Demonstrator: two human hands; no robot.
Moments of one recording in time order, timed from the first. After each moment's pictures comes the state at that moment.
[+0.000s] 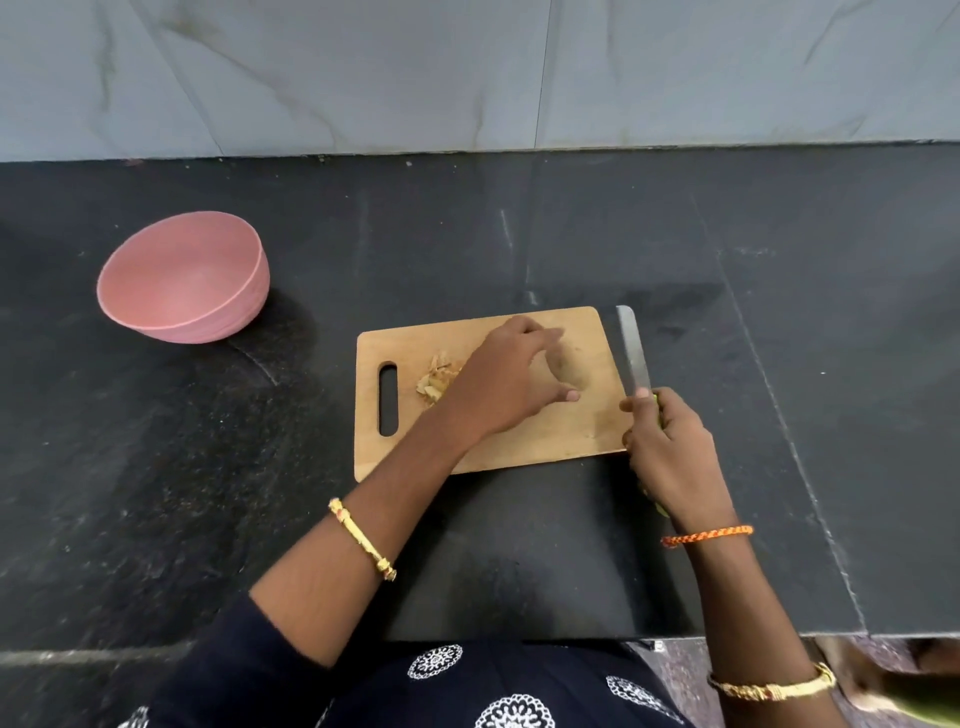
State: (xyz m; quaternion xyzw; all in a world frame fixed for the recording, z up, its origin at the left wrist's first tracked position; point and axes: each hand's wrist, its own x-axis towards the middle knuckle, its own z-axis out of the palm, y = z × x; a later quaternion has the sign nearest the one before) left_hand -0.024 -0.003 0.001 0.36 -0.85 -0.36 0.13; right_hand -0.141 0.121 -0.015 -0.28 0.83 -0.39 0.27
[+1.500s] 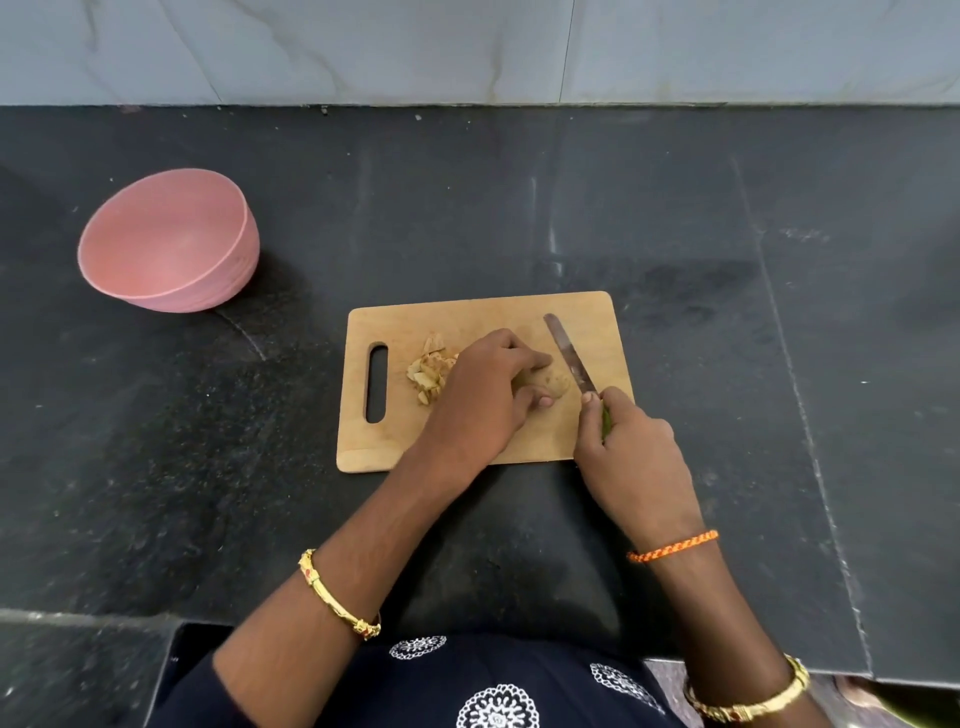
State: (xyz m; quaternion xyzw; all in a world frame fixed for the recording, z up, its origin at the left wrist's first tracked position) left_hand -0.018 0.016 -0.005 0.43 -0.83 -0.31 0.19; right_hand -0.123 0.108 -0.007 -0.42 0.84 -0.23 0.24
